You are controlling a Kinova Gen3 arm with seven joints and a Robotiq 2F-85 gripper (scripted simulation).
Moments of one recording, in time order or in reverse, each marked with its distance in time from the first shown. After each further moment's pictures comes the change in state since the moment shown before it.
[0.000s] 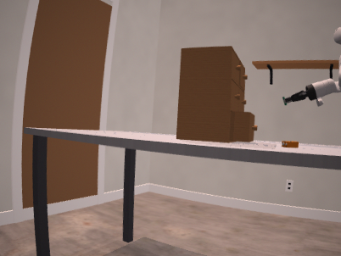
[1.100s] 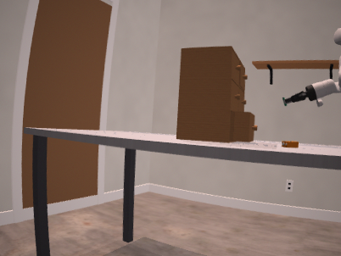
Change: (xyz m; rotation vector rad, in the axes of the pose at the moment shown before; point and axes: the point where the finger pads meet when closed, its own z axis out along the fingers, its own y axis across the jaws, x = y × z) arm 0.003 0.000 0.001 0.012 0.004 -0.010
